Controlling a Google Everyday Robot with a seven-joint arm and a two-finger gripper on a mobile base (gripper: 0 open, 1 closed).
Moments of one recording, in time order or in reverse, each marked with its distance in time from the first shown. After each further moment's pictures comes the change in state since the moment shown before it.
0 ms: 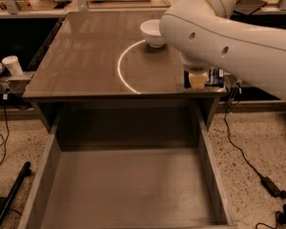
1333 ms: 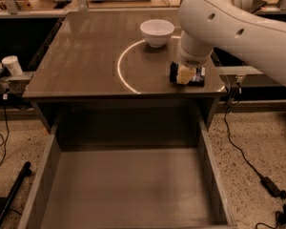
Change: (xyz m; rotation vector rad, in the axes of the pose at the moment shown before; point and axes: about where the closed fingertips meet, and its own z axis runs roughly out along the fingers) arm -0.044 -0.021 0.024 -0.053 -0.290 0.074
